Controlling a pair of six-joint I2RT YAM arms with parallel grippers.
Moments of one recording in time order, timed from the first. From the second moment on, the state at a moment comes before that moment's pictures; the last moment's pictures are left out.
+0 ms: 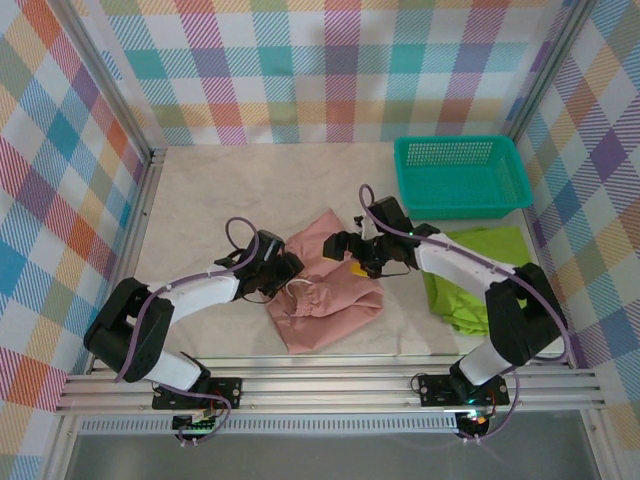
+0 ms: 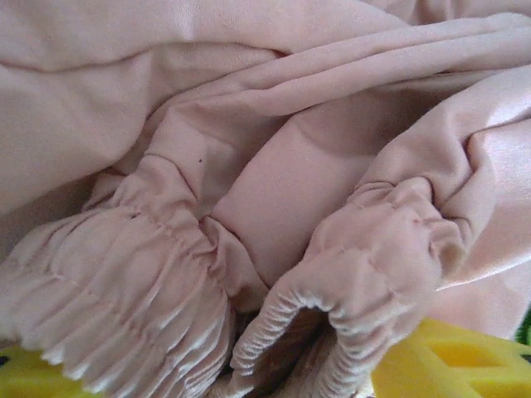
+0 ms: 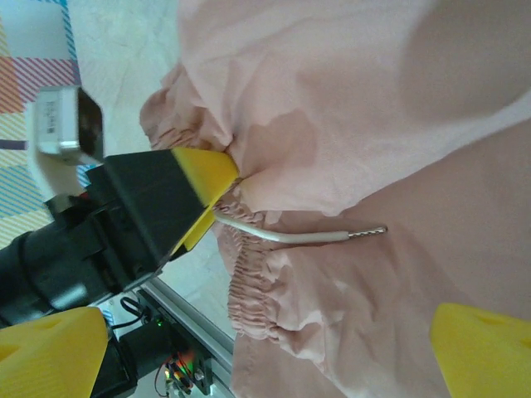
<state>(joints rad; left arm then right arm) -0.58 1.47 0.70 -0.17 0.08 -1.18 0.57 1.56 1.00 -0.37 -0.58 0.80</state>
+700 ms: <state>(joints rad) -0.59 1.48 0.78 -0.15 0.10 -1.23 0.56 1.58 0.93 -0.26 -0.60 0.89</state>
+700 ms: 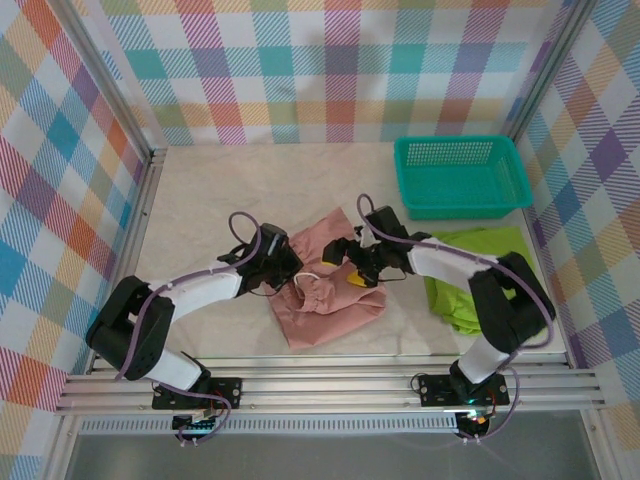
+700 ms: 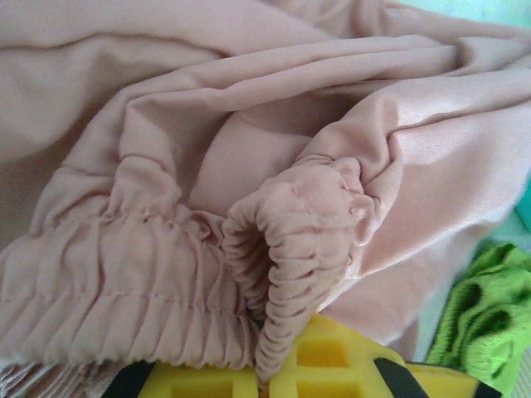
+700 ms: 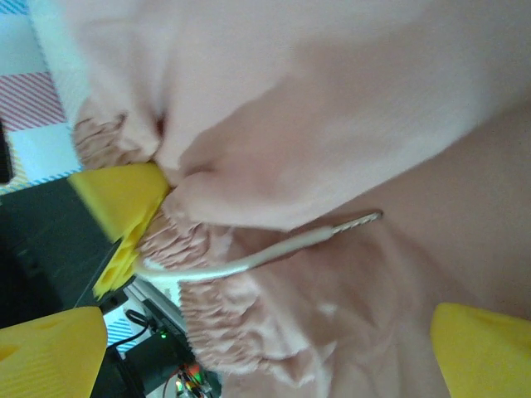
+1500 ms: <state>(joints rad) -0.70 1.58 1.49 -0.54 0.12 -1.09 0.25 1.10 1.02 -0.67 -0.40 0.72</state>
